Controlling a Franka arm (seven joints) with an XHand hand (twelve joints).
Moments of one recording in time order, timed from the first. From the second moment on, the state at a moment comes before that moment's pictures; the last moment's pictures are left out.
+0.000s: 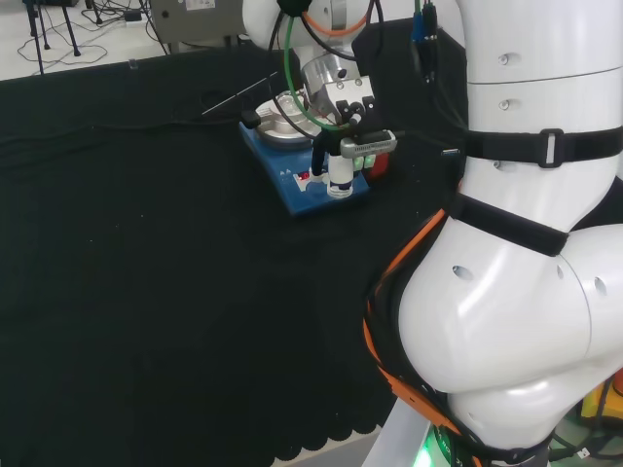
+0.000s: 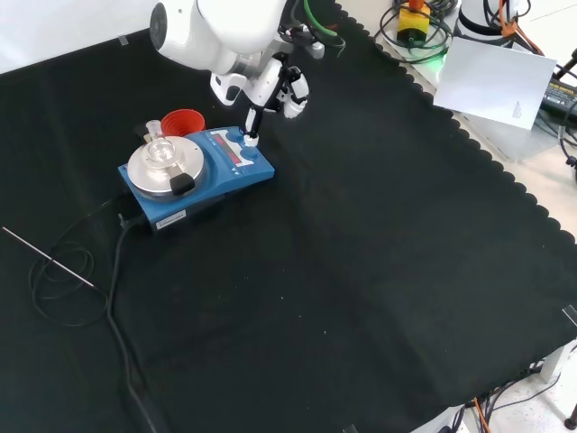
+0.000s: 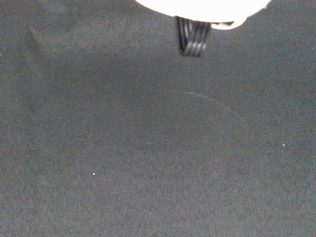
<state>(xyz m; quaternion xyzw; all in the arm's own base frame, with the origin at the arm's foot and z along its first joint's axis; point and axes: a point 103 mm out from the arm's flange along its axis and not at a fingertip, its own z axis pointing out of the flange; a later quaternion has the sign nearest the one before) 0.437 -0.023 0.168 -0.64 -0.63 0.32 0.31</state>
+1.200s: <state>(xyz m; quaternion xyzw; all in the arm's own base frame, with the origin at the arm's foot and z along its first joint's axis) 0.439 -0.024 0.164 -0.63 -0.63 0.33 0.31</state>
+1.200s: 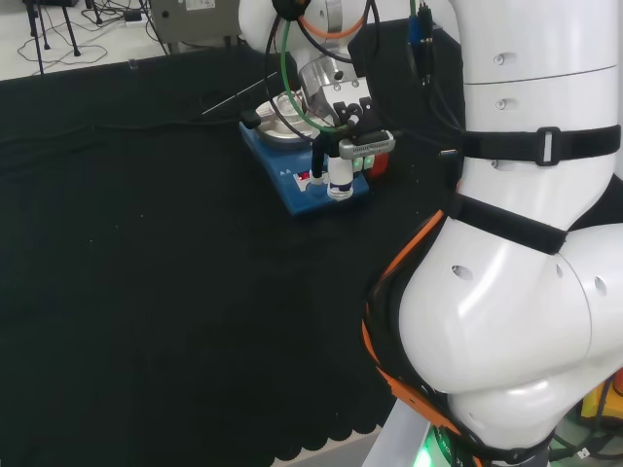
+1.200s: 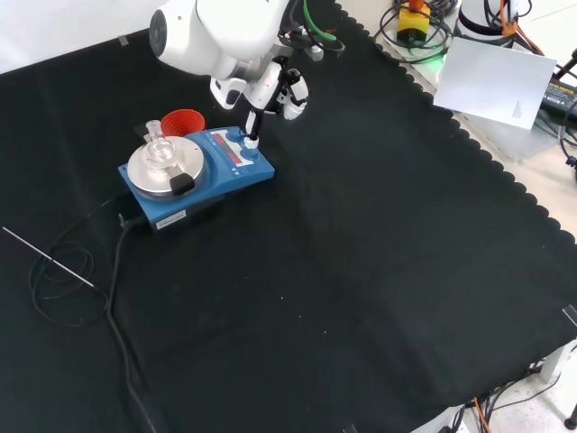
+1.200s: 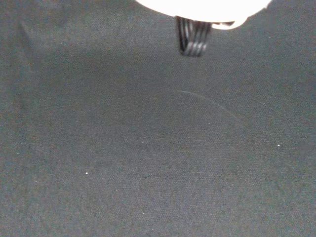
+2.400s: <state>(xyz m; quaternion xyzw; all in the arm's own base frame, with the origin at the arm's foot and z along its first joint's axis) 0.439 -0.028 0.153 -0.64 -0.62 0.32 0.33</state>
